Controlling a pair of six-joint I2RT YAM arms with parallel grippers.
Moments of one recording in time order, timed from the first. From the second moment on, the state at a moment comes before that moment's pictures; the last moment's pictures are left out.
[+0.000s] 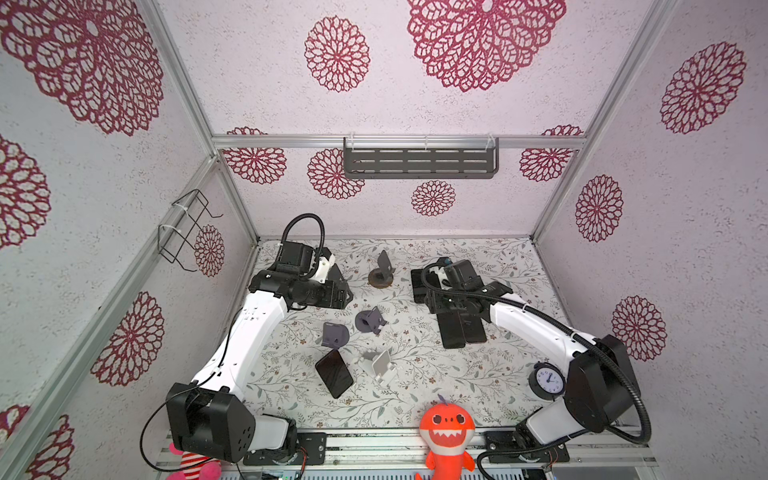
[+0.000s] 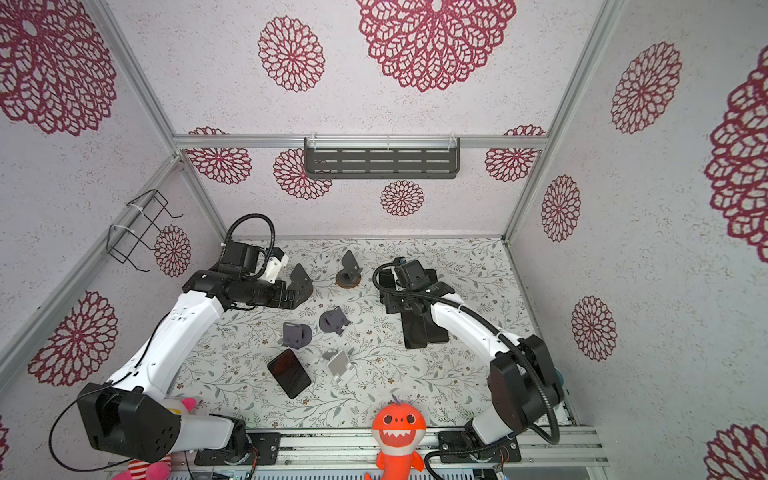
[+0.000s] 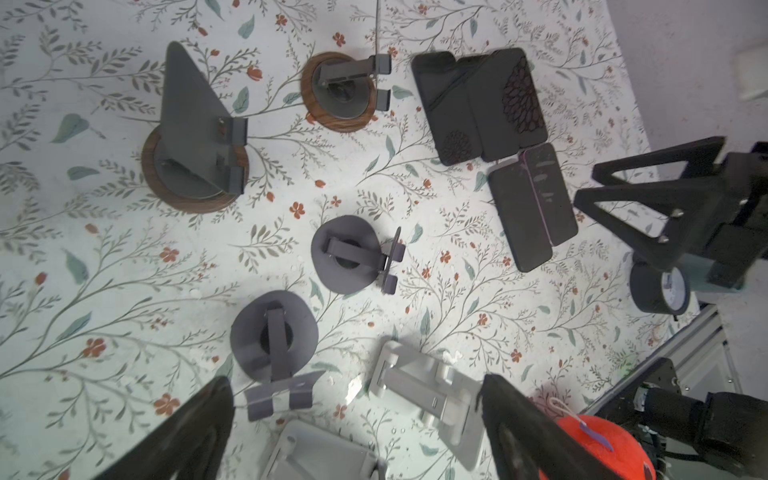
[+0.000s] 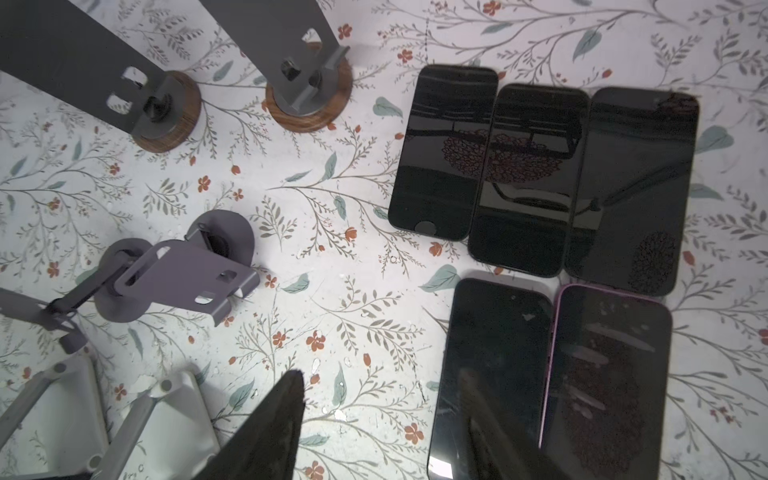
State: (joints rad) left arm -0.20 1.37 1.32 -0.95 0.30 -0.07; right arm 0.55 1.50 1.15 -0.51 -0.02 0.30
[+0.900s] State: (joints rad) left arm -0.39 1.11 1.23 -1.35 0.12 -0.23; right arm 0.53 1.10 0.76 -0.14 -0.04 0.26
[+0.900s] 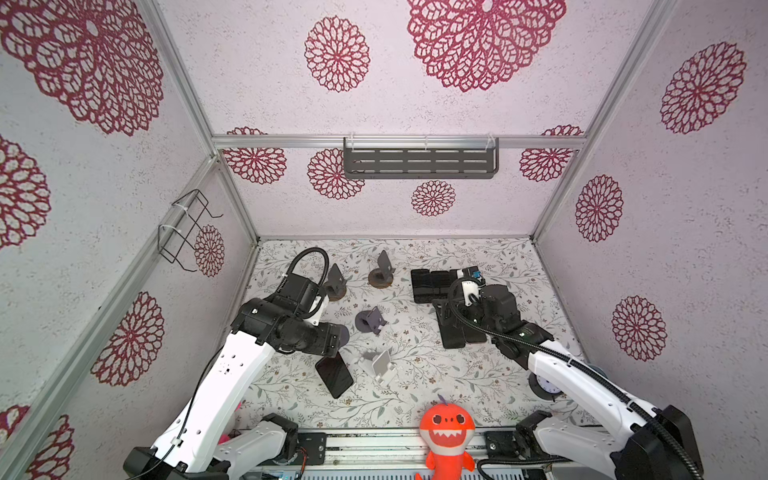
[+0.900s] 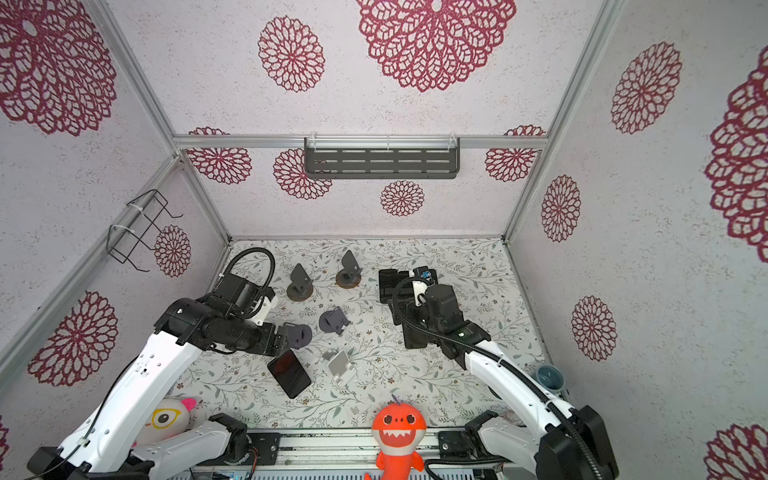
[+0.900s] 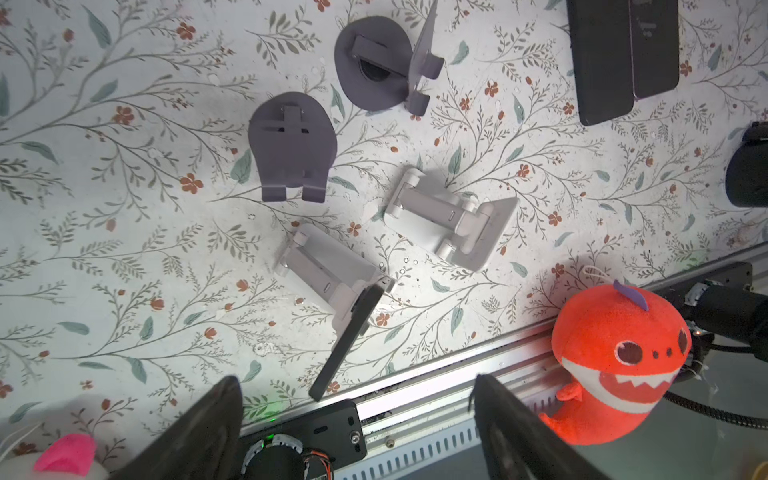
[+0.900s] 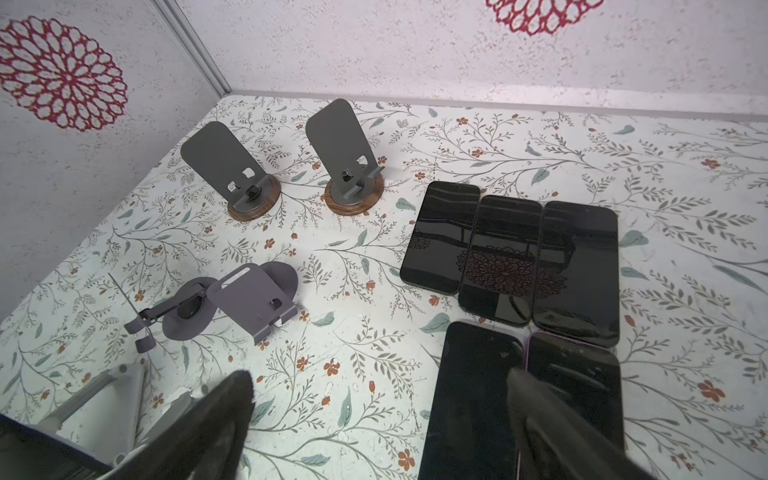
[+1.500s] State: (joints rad) left arm -0.39 1.14 1.07 -1.27 0.16 -0.28; right arm 0.49 1.12 0.76 -0.16 -0.06 0.29
